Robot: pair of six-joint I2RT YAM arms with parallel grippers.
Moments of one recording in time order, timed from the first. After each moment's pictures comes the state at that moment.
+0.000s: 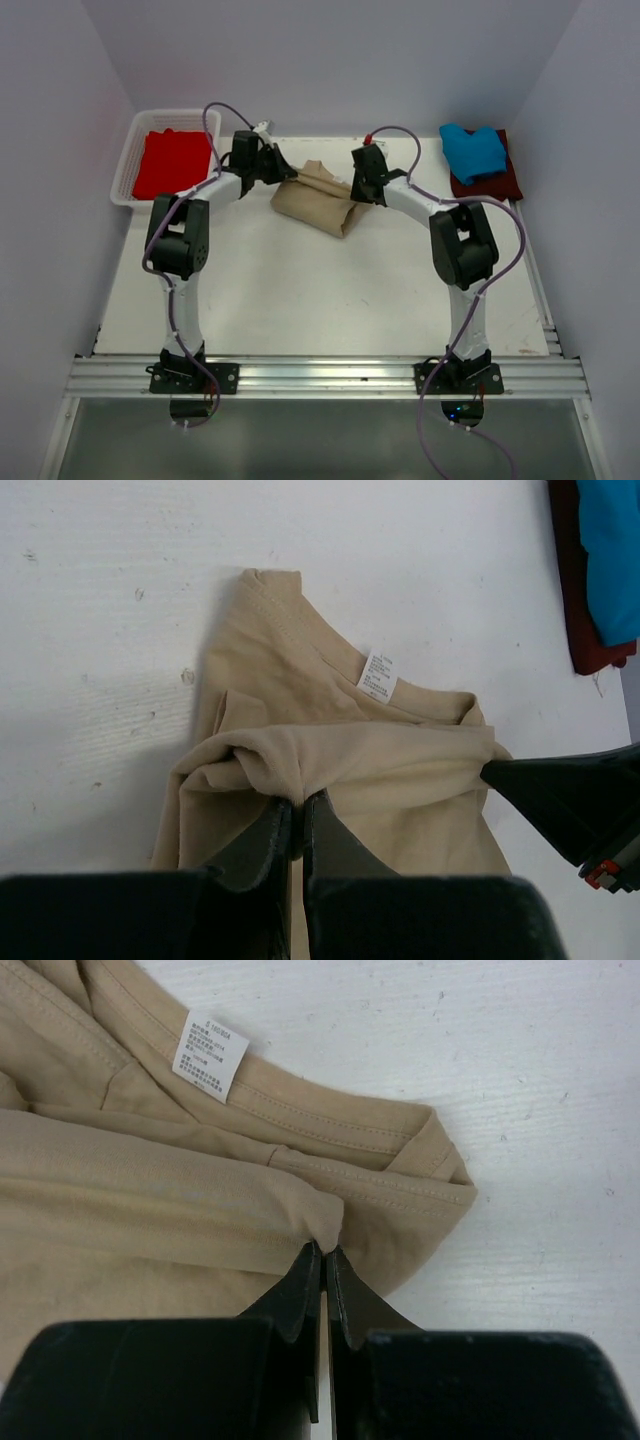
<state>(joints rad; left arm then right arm) -0.22 2.13 1.55 0.02 0.40 -0.49 0.44 2.09 1.58 -0.32 0.25 0.50</state>
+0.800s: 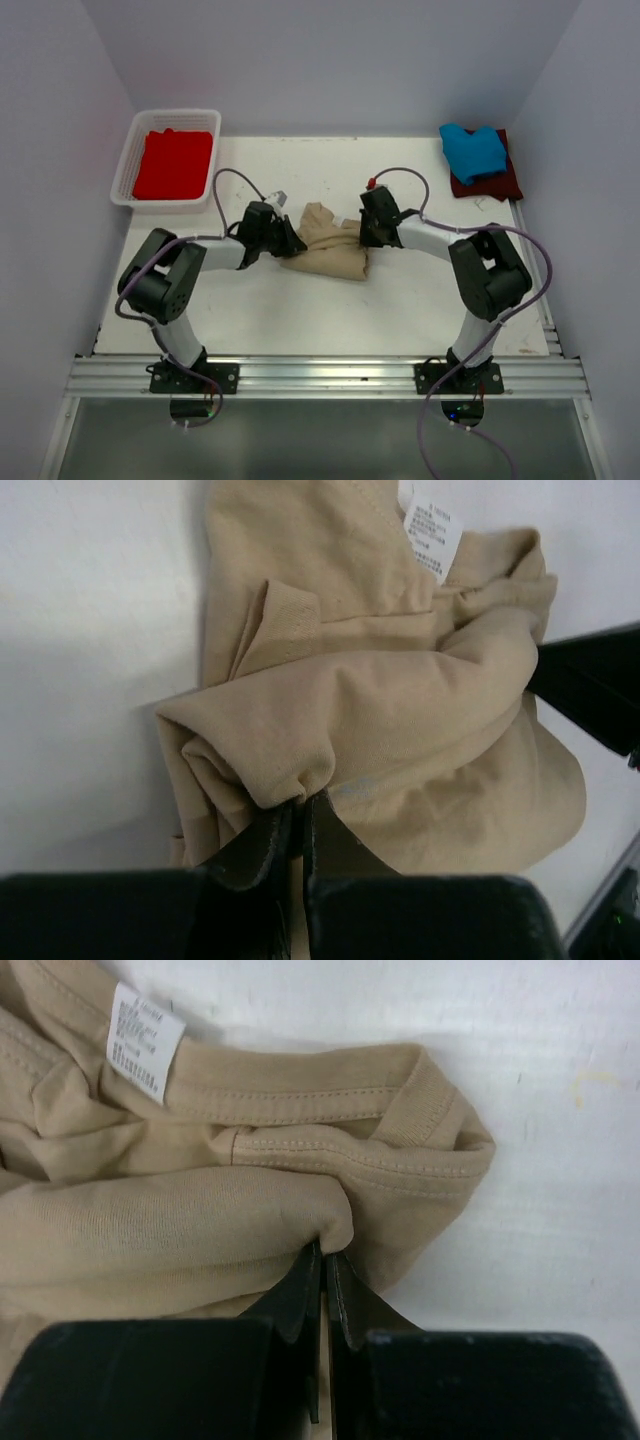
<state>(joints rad) -0.39 1.83 0.85 0.30 0.31 -0.60 0.49 1.85 1.12 -0.22 0.13 0.51</state>
